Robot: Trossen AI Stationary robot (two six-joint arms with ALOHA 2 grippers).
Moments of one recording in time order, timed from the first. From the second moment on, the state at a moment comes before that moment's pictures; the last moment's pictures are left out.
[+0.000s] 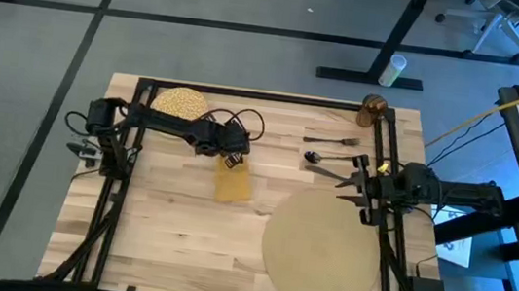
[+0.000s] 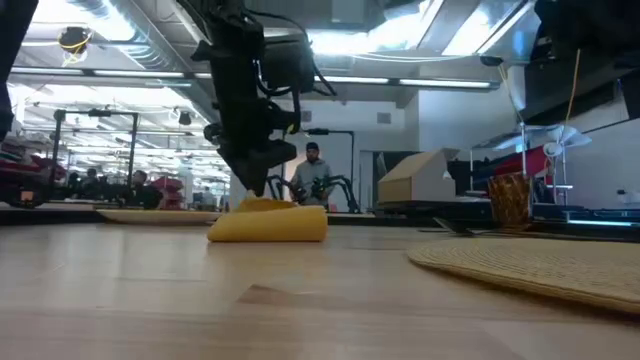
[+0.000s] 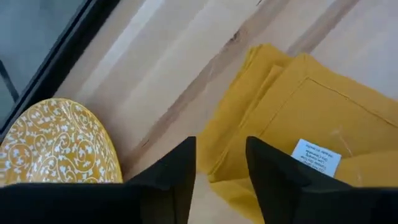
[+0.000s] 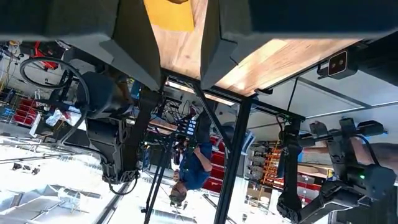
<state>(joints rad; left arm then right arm) 0.16 1.76 1.16 -0.70 -0.59 -0.46 0.06 0.15 0.12 0.18 -0.26 -0.21</state>
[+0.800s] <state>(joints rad) -0.06 1.71 1.09 -0.79 -0.41 -0.65 0.06 0.16 0.11 0.18 -0.26 -0.24</state>
